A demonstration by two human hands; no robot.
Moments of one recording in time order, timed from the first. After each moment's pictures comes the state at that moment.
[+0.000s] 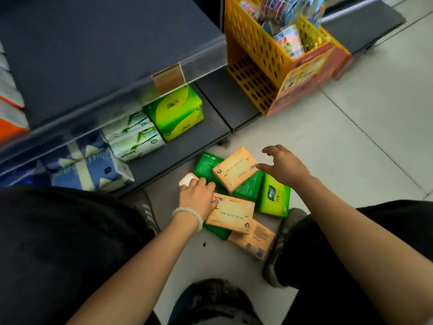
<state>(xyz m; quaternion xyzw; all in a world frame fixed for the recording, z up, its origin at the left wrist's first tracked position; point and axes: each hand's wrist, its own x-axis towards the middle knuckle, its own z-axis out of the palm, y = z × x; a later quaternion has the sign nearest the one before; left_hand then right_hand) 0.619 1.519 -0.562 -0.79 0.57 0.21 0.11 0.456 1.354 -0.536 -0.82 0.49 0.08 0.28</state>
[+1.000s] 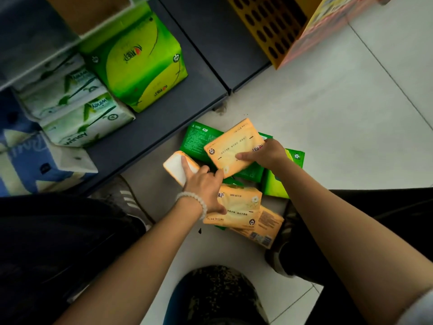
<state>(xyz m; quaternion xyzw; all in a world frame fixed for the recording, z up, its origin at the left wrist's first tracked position) 0.613 1.486 -0.641 -0.69 0.63 0.31 0.18 0.492 1.345 -0.656 -0.58 0.67 0.16 0.44</state>
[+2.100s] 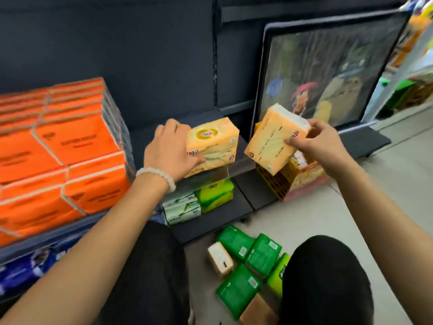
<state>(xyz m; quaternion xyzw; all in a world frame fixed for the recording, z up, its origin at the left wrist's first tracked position) 0.750 1.506 -0.265 -0.86 0.48 -0.05 -0.15 0.523 1.302 -0.278 -0.70 0.42 -0.32 0.47</state>
